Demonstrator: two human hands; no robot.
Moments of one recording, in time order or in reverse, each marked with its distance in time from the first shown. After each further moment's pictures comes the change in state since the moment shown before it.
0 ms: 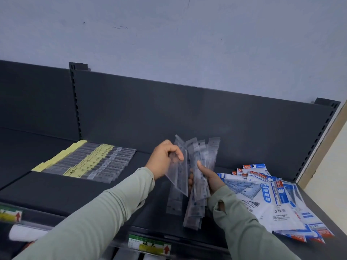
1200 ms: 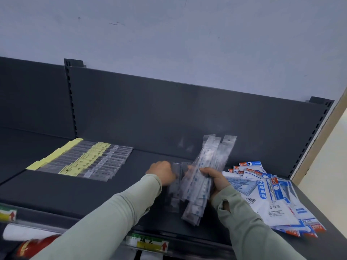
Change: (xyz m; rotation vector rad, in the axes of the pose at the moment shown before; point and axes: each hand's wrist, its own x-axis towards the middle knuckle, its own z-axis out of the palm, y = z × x) left_hand -0.013 -0.009 0.020 0.571 -0.421 -0.506; right_hand -0.016 -0.007 -0.008 0.010 0.072 -0.063
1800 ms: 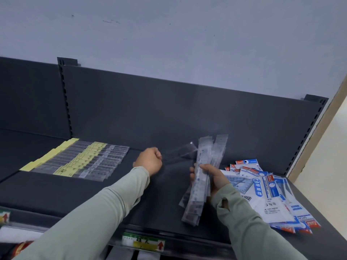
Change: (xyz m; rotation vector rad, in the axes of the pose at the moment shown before) left_hand 0.010 -0.013 -0.019 -0.342 0.296 -0.082; right_hand -0.008 -0.006 0.000 0.032 0.083 0.017
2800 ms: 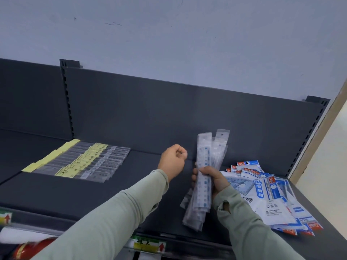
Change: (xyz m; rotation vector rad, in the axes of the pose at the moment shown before) left_hand -0.025 0.042 0.027 -0.391 -0.021 0.265; right_hand 0.000 0.003 0.004 -0.010 -0.187 -0.026
